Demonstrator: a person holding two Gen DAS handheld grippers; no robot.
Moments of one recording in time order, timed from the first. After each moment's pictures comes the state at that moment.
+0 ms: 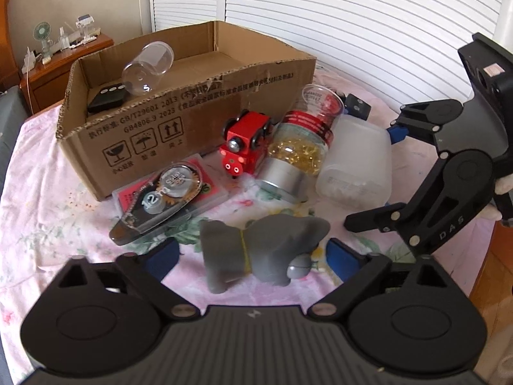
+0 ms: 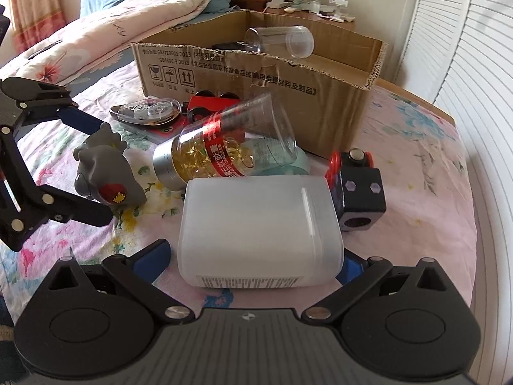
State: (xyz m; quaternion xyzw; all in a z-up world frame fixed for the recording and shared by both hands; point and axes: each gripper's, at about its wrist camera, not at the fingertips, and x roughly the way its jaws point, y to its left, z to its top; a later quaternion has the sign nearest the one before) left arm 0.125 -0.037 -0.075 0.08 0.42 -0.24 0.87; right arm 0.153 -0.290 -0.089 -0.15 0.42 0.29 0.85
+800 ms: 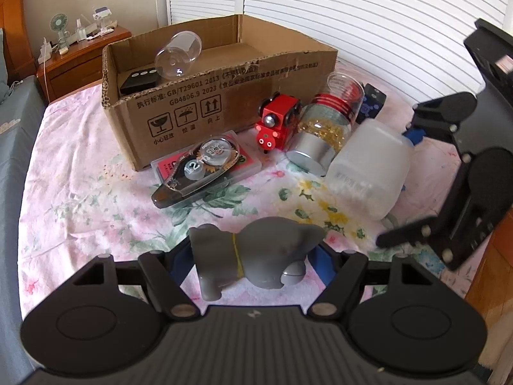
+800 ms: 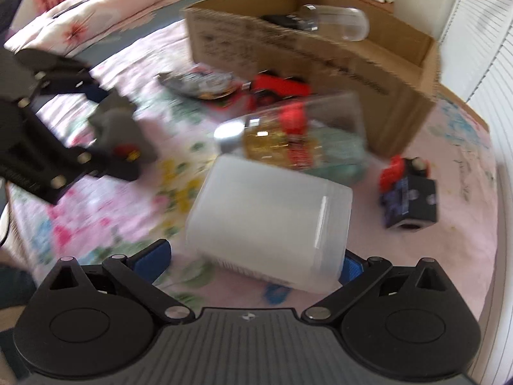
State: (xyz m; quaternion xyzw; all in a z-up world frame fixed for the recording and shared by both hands) left arm 0.106 -0.006 -0.072 0.08 0.43 -0.22 0.87; right arm 0.134 -0.250 -0.082 -0.20 0.48 0.32 0.79
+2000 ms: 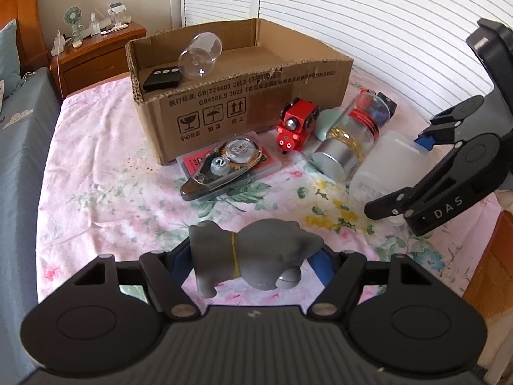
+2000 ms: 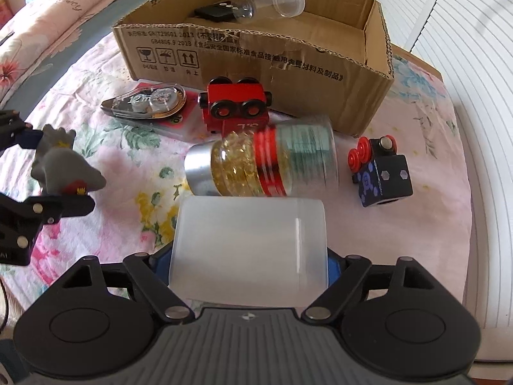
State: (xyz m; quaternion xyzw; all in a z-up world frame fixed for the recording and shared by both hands) left arm 0.105 0.011 -0.061 0.06 0.43 -0.20 0.88; right arm 0.151 -0.234 -0.073 -0.14 0.53 0.19 0.82
